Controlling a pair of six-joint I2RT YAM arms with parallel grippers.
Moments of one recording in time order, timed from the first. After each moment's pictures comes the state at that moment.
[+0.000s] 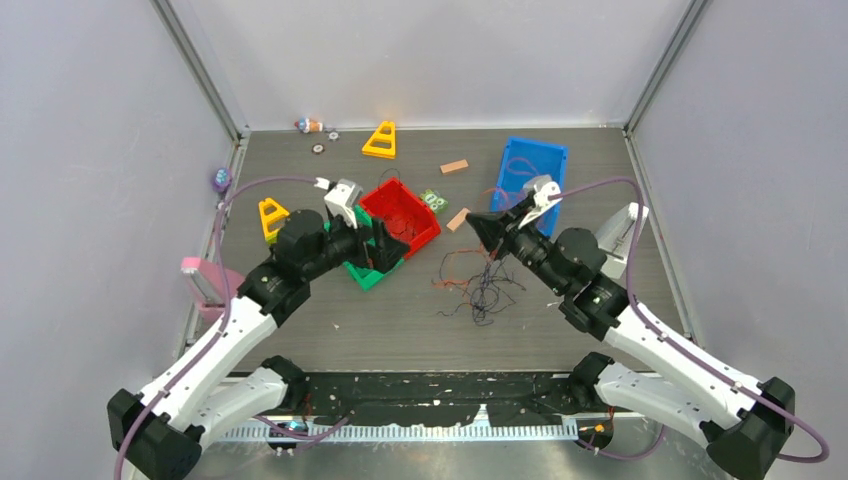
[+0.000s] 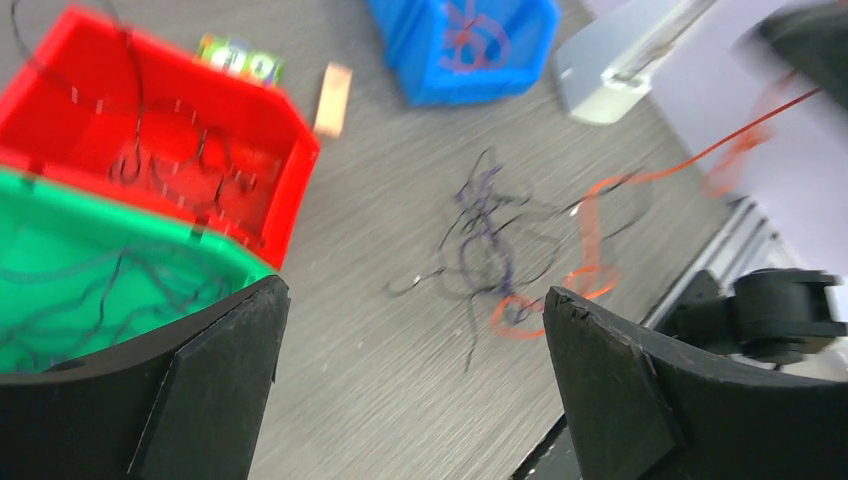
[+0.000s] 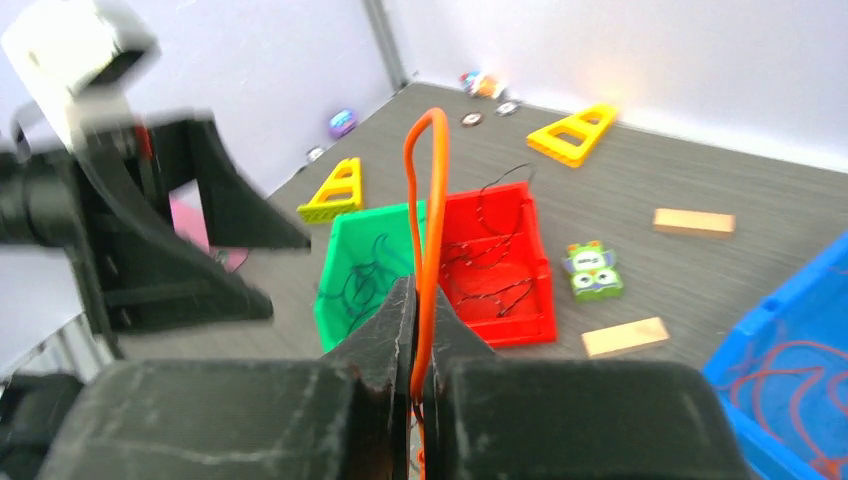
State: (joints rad) left arm -0.56 0.90 0.84 -0.19 0.25 -0.35; right arm 0.74 0.84 0.66 0.28 -0.02 0.26
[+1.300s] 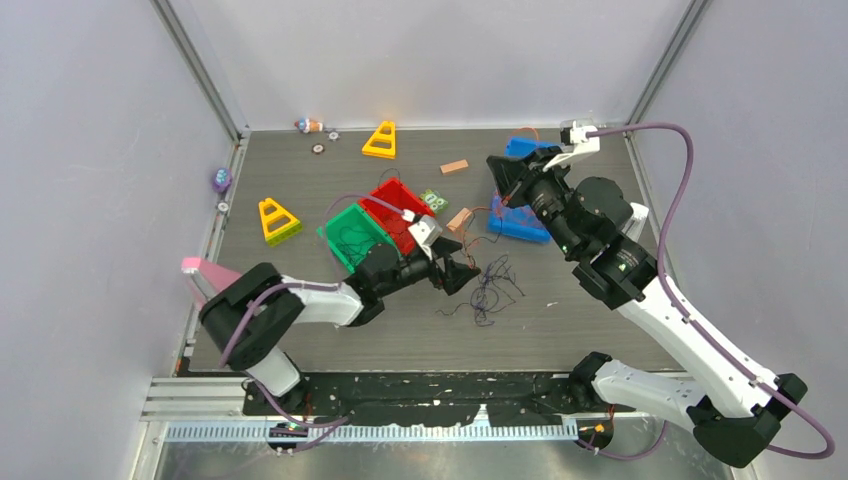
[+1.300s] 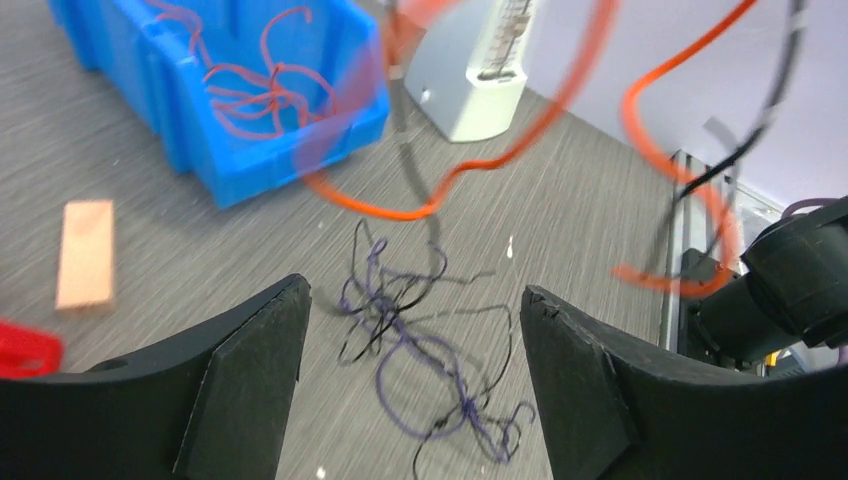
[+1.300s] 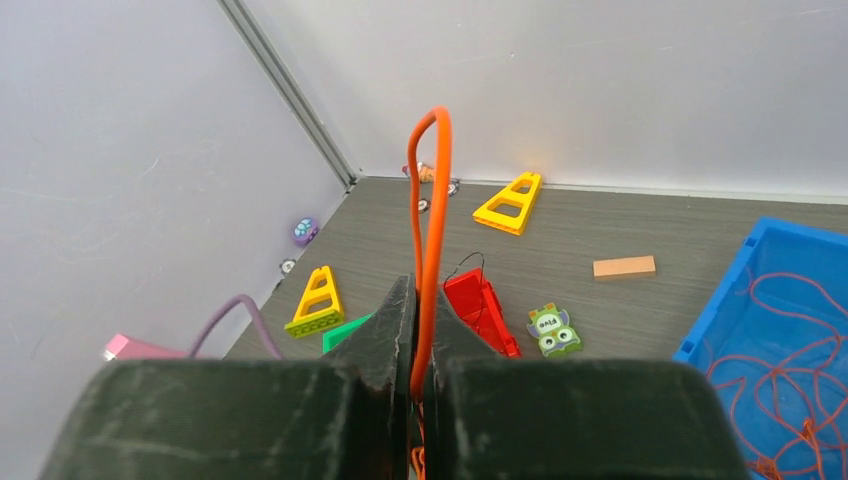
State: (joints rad) left arm -0.84 1.56 0.56 1.00 0.26 -0.29; right arm 0.70 0.97 1.14 -0.06 0.24 0.36
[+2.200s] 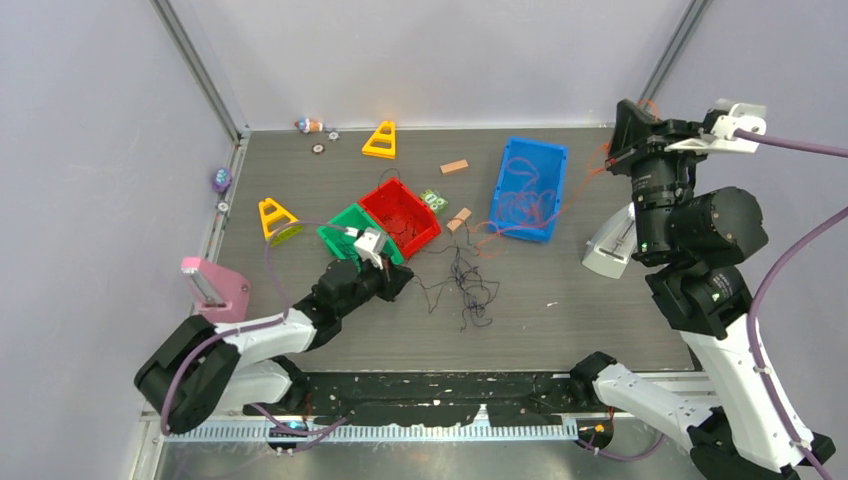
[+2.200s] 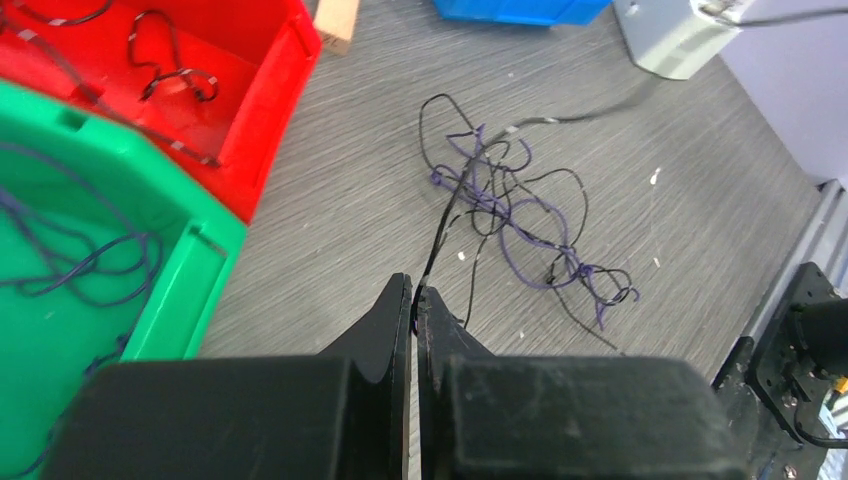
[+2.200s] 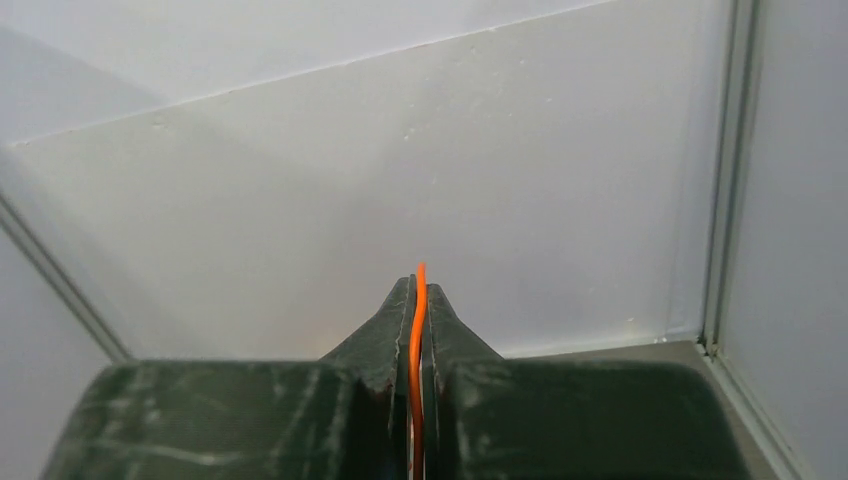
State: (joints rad) left arm -0.69 1.24 0.29 0.71 0.10 -0.43; right arm 0.56 0.87 1.41 -0.13 0.53 0.06
